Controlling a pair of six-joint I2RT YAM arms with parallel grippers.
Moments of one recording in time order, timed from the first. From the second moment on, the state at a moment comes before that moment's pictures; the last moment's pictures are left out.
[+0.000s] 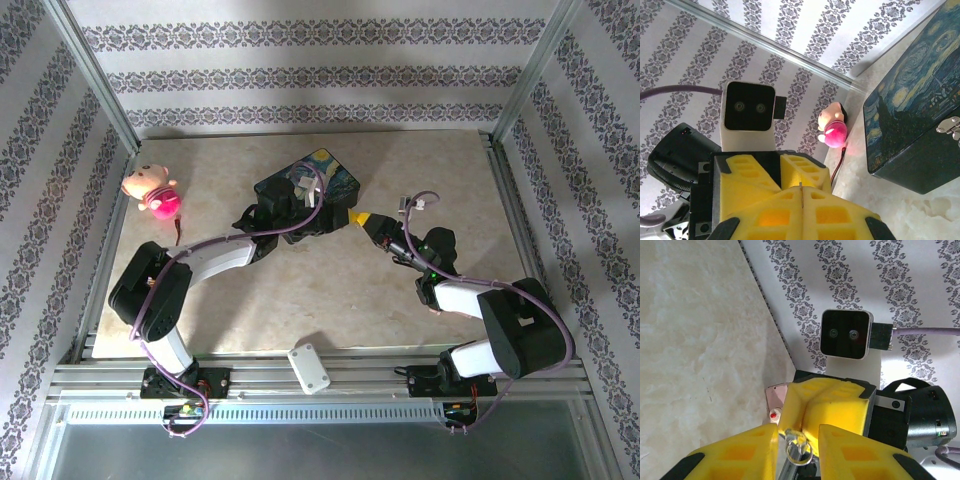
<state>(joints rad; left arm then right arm) -0.58 1.71 1.05 0.42 0.71 -0.94 0.30 1.40 0.37 1.15 -0.63 1.21</state>
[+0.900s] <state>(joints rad) -0.56 1.72 1.04 0.53 0.68 -1.02 0.30 1.36 0.36 1.12 -0.62 1.23</state>
